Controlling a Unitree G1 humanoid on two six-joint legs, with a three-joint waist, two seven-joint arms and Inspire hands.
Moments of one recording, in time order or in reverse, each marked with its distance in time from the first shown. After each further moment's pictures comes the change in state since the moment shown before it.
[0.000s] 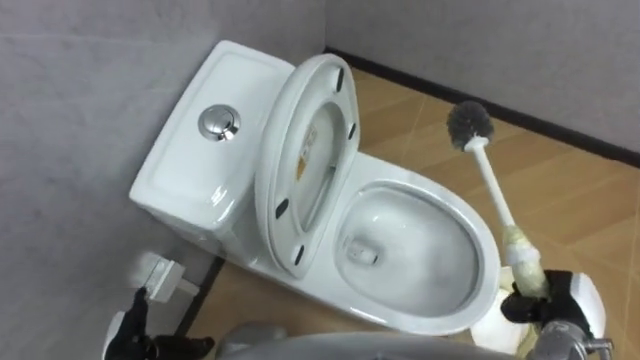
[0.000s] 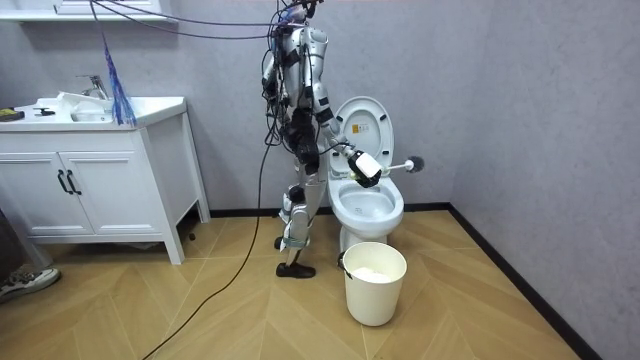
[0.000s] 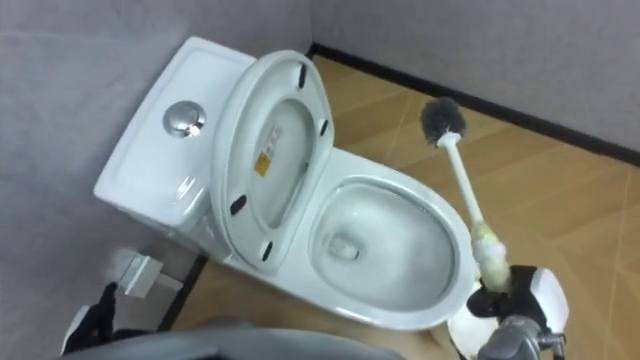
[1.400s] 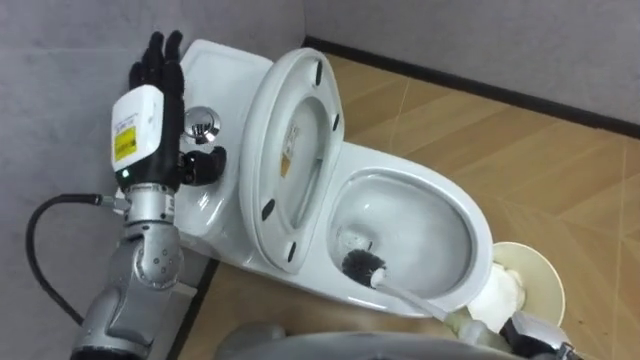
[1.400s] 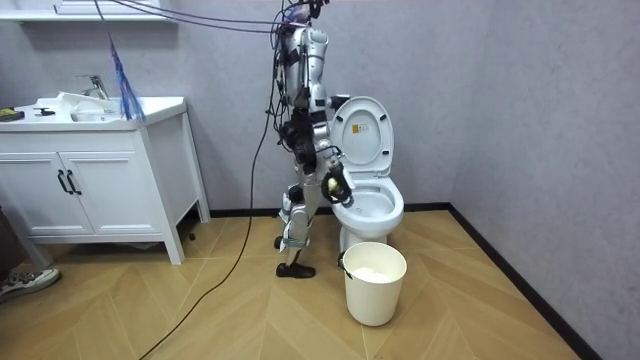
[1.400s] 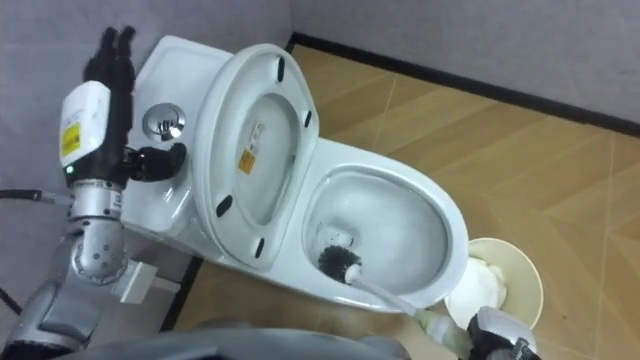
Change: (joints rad) left arm -0.278 0.041 -0.187 -0.473 0.614 -0.041 0.247; right arm -0.079 -0.027 0.073 0.233 -0.732 0.060 0.210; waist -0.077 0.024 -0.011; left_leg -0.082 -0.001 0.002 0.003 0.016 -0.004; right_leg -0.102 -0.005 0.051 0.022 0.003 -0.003
